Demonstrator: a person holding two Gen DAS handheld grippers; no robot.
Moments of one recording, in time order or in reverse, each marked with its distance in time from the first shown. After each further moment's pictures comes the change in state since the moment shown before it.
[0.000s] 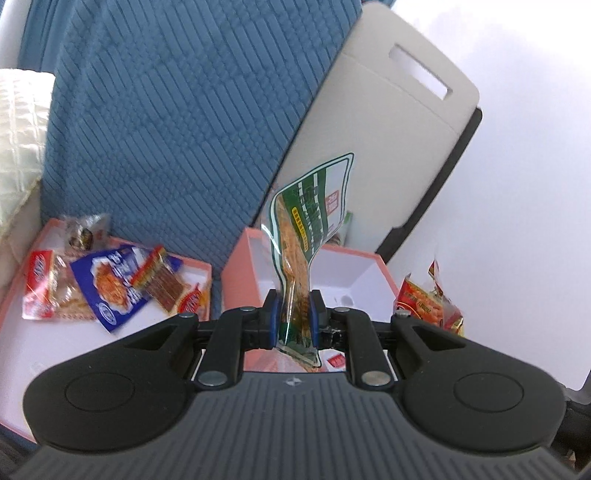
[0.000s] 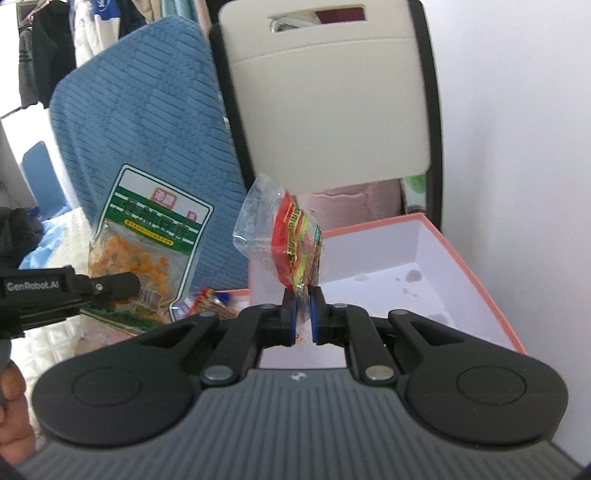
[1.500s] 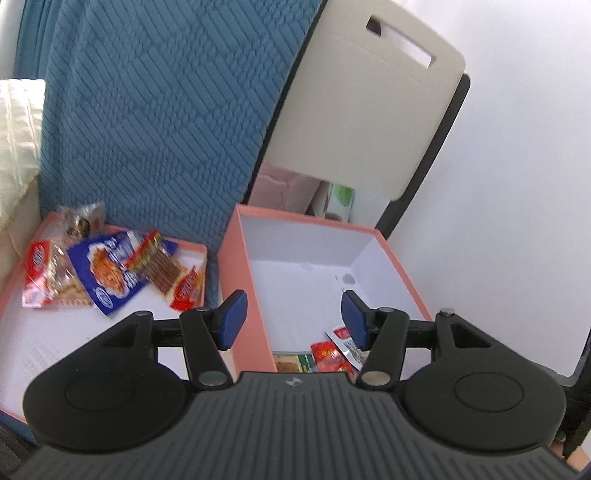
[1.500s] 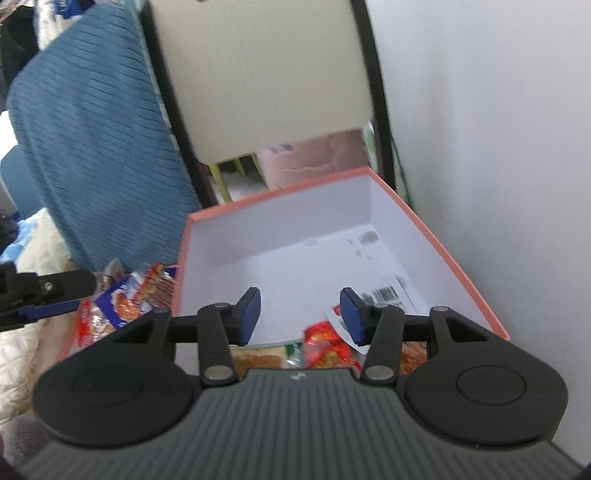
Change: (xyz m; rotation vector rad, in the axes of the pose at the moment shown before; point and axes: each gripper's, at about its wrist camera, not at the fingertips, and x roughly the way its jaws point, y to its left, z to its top) left arm -0.002 -0.023 -0.040 0.068 -0.014 0.044; right arm 0.011 -0.045 -0.029 0.049 0.029 -0.020
